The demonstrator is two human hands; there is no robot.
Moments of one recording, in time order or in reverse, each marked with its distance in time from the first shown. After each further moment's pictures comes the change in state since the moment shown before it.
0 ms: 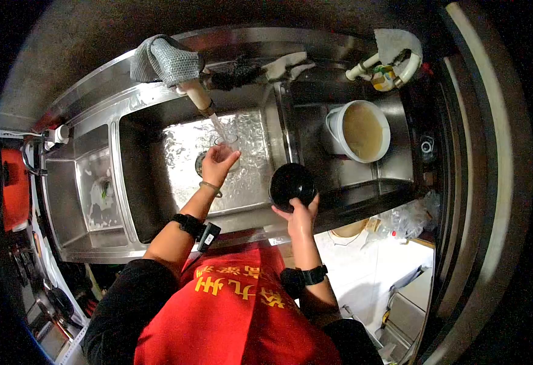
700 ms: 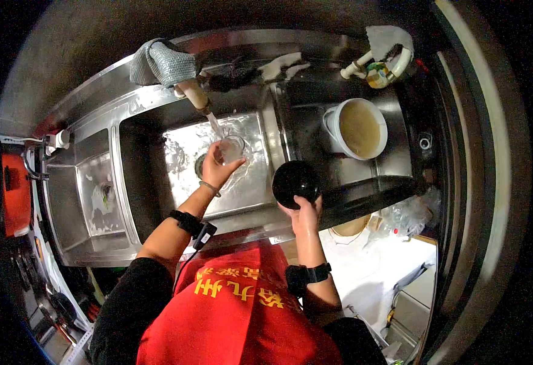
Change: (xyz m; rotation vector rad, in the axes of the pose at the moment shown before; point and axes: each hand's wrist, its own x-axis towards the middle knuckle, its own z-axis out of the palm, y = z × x) left_hand -0.012 0.038 0.004 0.160 -0.145 0.220; right_hand 0.007 -0.001 -0.016 0.212 -0.113 -0.003
